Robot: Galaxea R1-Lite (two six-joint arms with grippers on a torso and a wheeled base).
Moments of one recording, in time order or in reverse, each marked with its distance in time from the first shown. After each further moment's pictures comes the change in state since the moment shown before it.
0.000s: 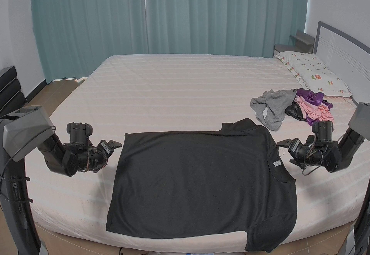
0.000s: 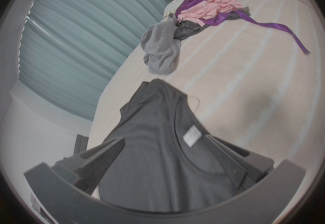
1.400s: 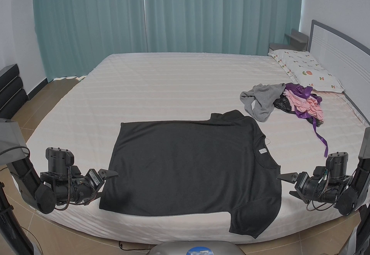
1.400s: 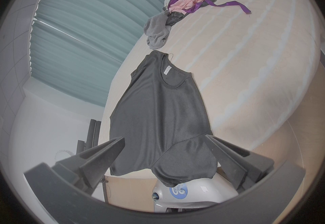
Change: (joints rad) left arm -0.044 -0.308 0.598 -0.228 -0.106 -0.053; right arm 0.094 -0.166 0.649 -0.479 0.081 0.073
